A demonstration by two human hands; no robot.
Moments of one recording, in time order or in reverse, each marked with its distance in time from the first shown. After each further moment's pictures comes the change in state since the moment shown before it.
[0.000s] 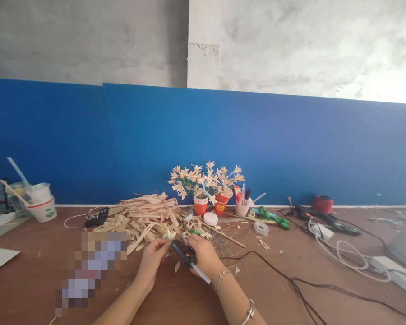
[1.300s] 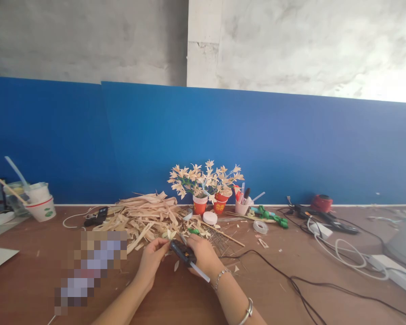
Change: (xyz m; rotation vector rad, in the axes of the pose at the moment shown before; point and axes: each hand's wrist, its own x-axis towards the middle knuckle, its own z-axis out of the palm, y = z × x) left_hand -0.005 0.007 0.002 0.044 -0.006 0.038; right_hand 0.002 0.000 -0.001 -0.029 -0.036 -0.003
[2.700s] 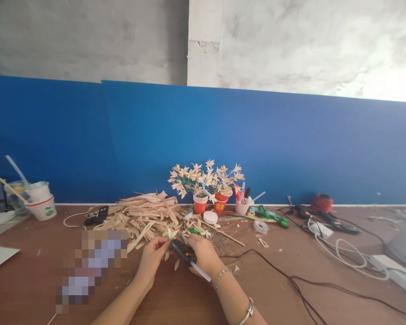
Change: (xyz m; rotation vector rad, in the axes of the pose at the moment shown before) left_hand 0.004 -0.007 -0.001 -0.020 -0.003 0.023; right_hand -0.001 -0.003 -0.002 -0.014 -0.001 -0.004
